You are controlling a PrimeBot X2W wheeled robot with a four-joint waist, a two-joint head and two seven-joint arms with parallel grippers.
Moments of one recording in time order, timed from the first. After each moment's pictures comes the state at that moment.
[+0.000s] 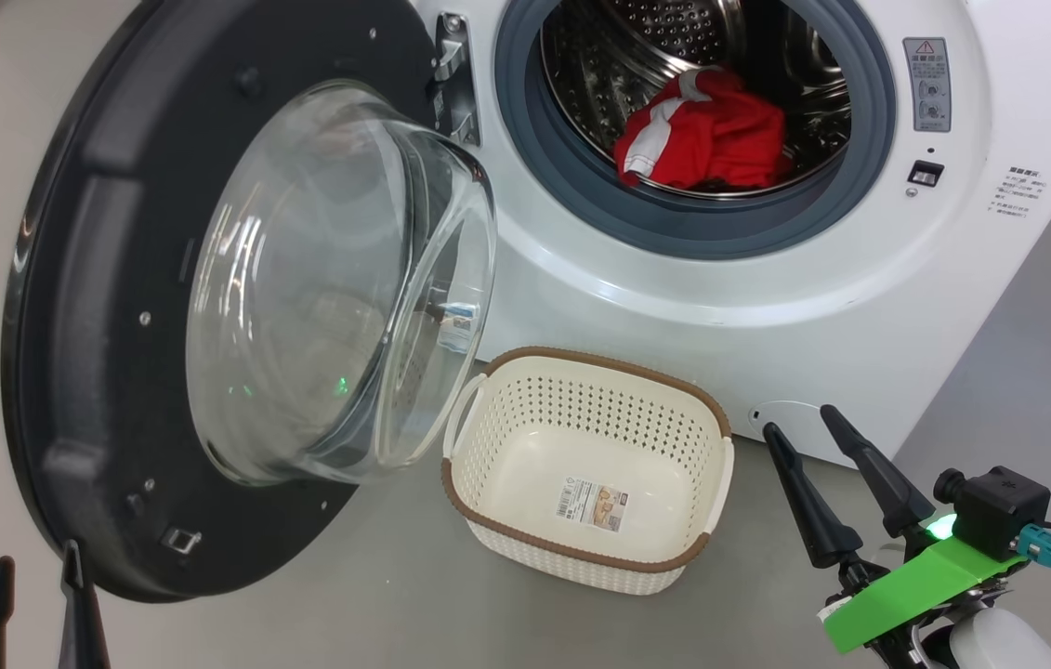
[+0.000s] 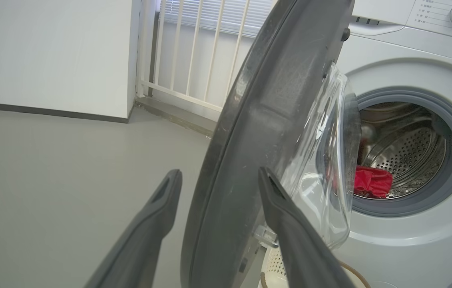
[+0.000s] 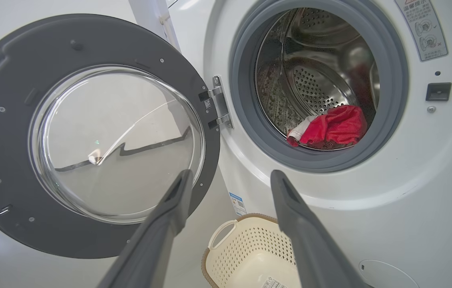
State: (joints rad) left arm 0.14 0.15 0.12 0.01 -0.51 -0.13 -0.25; right arm -0.16 -0.30 0.29 0.18 0.57 0.13 -0.26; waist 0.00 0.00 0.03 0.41
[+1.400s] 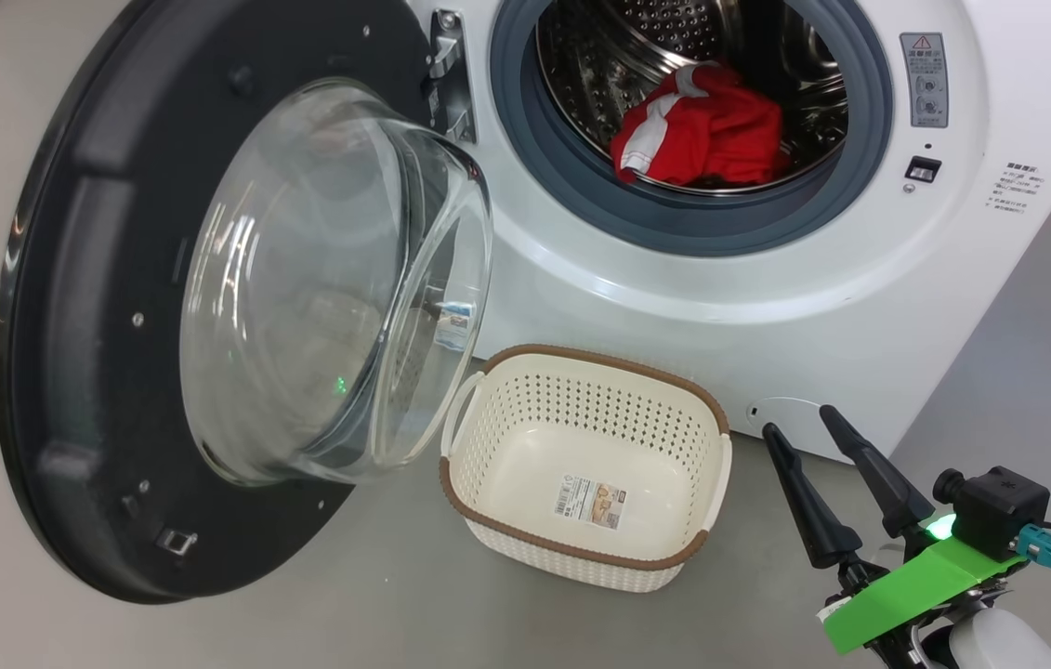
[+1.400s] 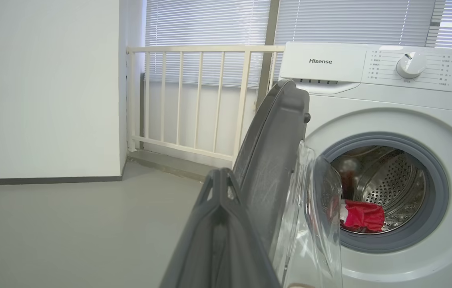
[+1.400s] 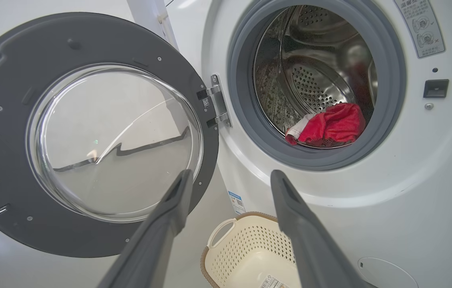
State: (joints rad) left arm 0.14 0.23 0.22 -0.27 -0.53 -0.12 -0.15; right arm -0.16 -0.29 0.29 0.18 0.57 0.13 -0.26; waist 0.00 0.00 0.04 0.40
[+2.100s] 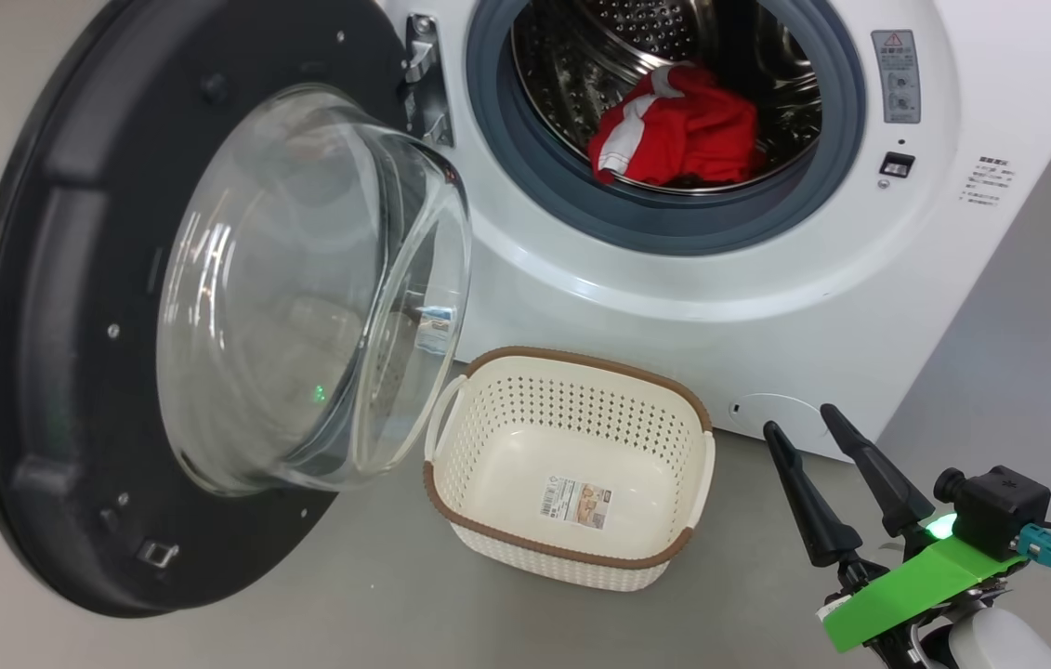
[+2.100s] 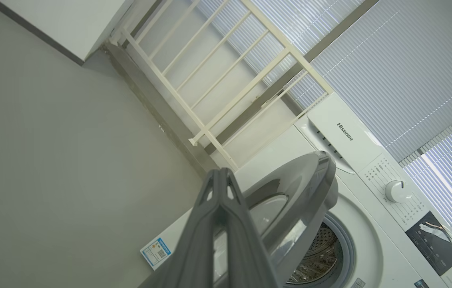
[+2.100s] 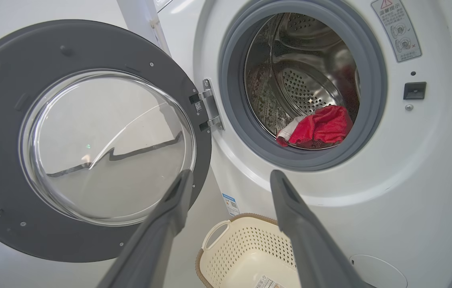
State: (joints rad) left arm -0.16 0.31 0.39 -0.12 -1.20 0.06 0.37; right arm -0.16 -0.29 0.28 0.18 0.57 0.13 -0.26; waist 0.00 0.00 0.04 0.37
